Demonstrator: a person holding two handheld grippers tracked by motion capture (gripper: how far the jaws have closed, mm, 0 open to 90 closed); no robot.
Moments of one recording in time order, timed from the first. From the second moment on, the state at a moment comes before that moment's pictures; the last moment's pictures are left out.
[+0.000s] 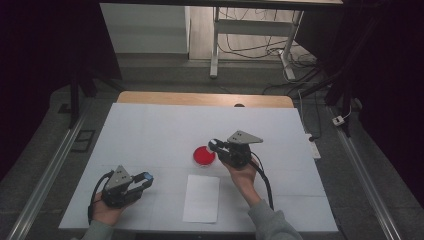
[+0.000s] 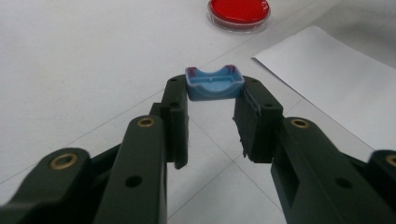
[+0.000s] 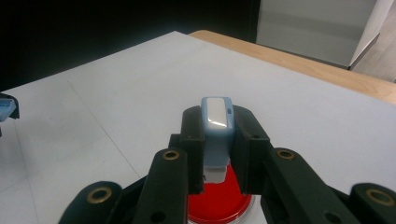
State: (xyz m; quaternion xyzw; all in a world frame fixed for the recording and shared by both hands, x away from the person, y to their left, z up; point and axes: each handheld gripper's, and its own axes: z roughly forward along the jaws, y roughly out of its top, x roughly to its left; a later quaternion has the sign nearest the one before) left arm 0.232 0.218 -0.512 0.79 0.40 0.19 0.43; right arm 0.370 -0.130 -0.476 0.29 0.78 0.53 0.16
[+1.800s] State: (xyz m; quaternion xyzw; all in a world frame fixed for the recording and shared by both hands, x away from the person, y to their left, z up) left arm 0.232 0.220 -0.513 0.79 0.40 0.19 0.43; right arm 0.387 -0.109 -0.512 0.29 0.83 0.46 0.16
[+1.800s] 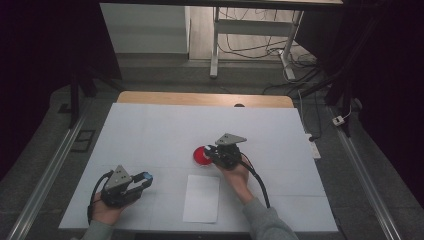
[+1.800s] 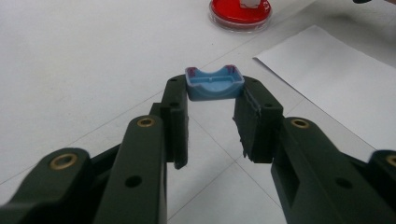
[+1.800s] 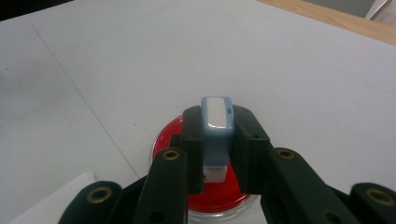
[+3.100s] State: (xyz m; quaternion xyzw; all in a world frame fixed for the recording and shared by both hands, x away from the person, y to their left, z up) left arm 0.232 0.219 -0.512 0.79 0.40 0.19 0.43; right arm 0.385 -0.108 -0.512 0.29 0.83 0.45 0.16
